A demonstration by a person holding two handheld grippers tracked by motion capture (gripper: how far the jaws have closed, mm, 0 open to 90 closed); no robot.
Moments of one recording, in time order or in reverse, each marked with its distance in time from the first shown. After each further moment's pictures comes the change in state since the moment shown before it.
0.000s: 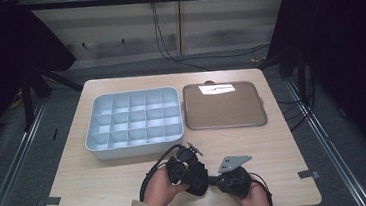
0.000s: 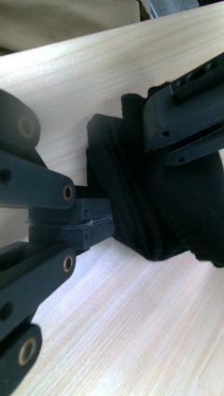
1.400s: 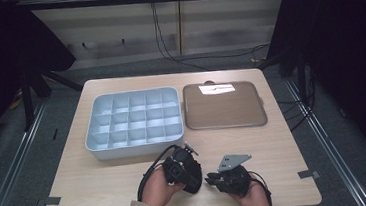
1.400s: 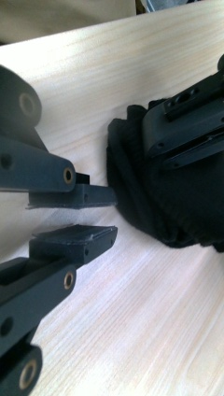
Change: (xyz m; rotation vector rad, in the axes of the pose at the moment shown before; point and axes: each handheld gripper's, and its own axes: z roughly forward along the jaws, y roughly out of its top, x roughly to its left) left arm 0.012 -0.008 0.004 -0.008 0.042 -0.033; right arm -0.002 0.003 0.000 -0.013 -0.018 -0.005
